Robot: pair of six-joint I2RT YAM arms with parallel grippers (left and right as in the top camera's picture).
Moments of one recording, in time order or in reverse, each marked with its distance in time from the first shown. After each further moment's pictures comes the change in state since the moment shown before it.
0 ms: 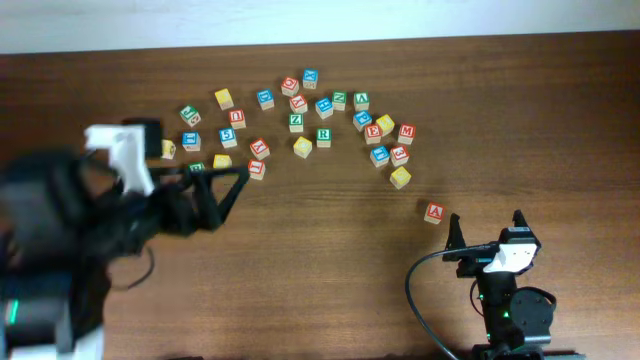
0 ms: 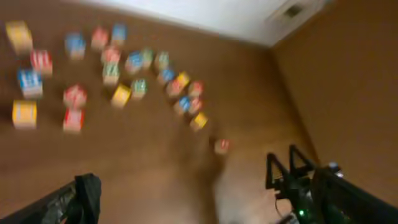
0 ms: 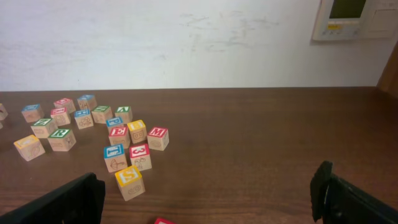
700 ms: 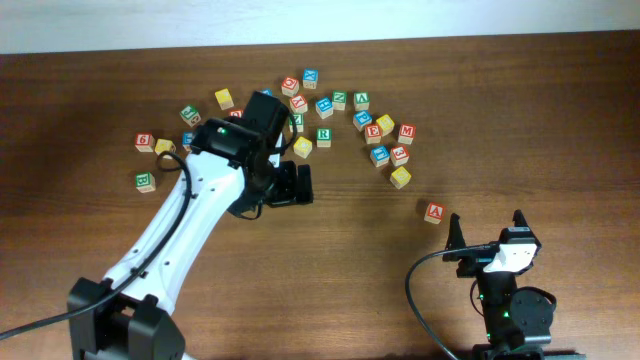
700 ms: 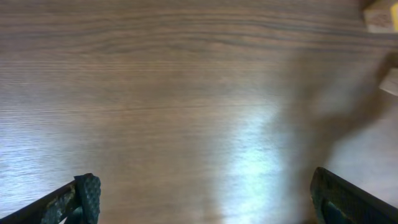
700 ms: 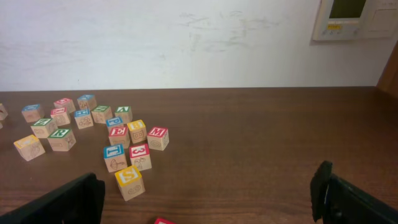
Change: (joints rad) left arm -0.463 0.645 0.007 -0.114 -0.521 -0.211; right arm 0.000 0.000 0.000 0.000 0.000 0.000
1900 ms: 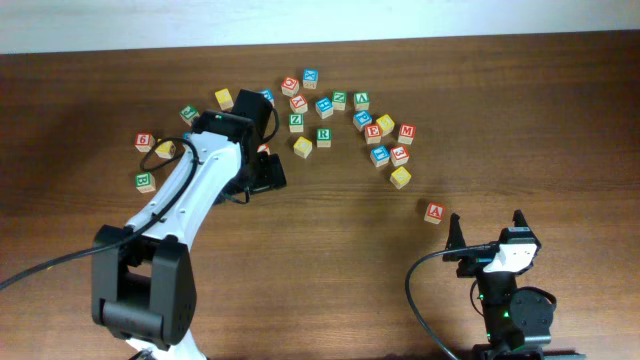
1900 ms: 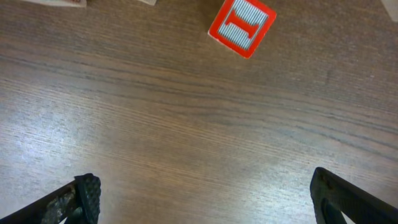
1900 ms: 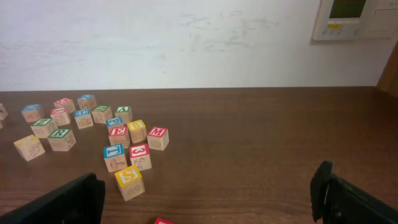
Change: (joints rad) left arm 0.107 0.180 -0.018 0.105 -0.236 -0.092; right arm 0.000 0.000 0.000 0.000 0.000 0.000
